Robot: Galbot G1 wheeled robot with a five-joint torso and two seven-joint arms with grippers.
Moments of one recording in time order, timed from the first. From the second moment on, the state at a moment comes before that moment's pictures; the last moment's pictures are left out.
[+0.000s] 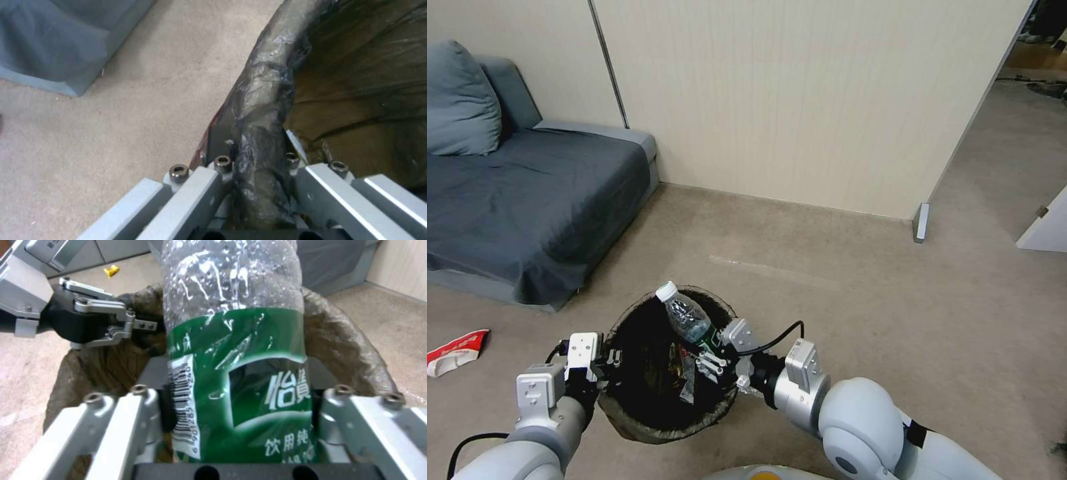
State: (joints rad) left arm 1.85 -1.29 -0.73 -2.50 -0.45 0.74 -0.21; right arm -1.12 1.03 -0.25 2.25 0.49 -0.49 0.02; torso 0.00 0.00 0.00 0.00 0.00
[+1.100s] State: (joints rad) left arm 1.84 -1.28 -0.73 -2.50 -0.44 0.74 -0.20; right arm -1.34 0.99 0.18 2.48 0.47 -0.34 0.13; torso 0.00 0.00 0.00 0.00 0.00
